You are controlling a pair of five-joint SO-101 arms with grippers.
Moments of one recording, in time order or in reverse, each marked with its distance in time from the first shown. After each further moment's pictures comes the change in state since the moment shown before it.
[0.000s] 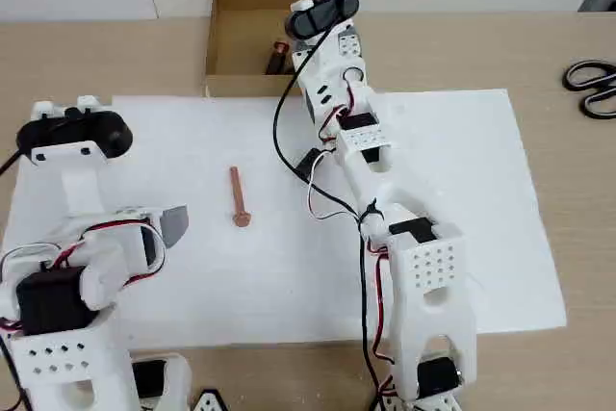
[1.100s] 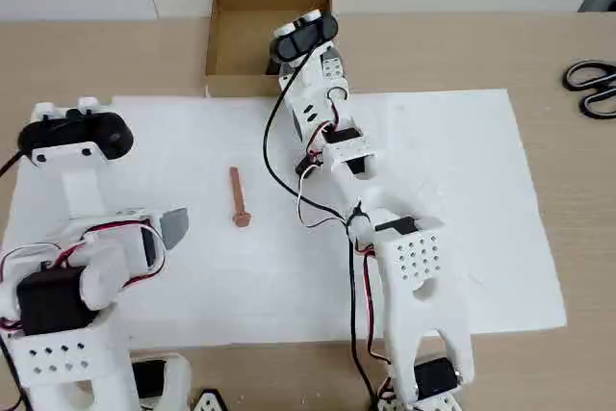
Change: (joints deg) left arm 0.0 0.0 0.0 0.7 0.0; right arm -2.7 8.3 -1.6 -0.7 0.1
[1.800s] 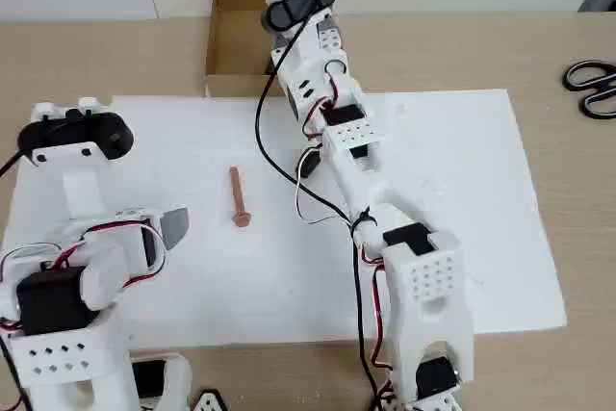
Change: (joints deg) left arm 0.0 0.0 0.0 0.0 0.0; right arm -0.9 -14.3 0.1 11.6 -0.1
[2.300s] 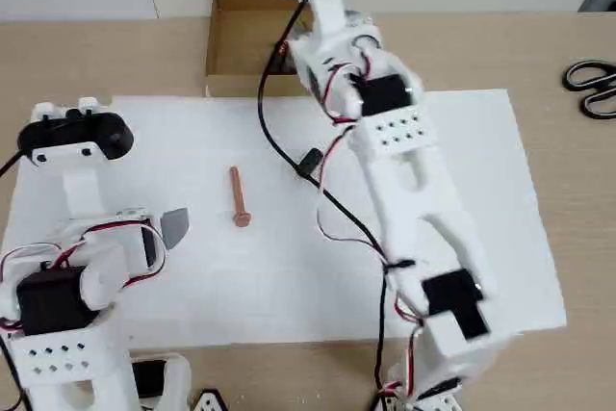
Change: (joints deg) left arm 0.0 0.0 0.0 0.0 0.0; right arm 1.8 -28.1 0.0 46.5 0.0
